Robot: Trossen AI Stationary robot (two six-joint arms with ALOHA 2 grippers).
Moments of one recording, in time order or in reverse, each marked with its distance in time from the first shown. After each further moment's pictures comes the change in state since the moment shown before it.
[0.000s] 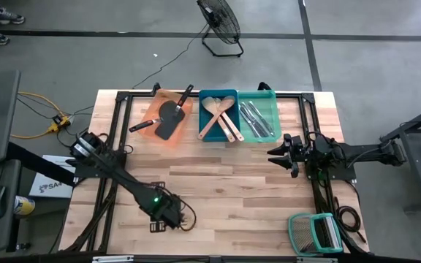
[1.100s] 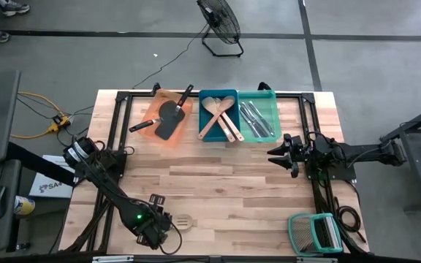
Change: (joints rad) left arm -0.211 0.000 -0.106 0.238 -0.155 0.121; right arm 0.000 0.000 0.000 0.000 0.000 0.000
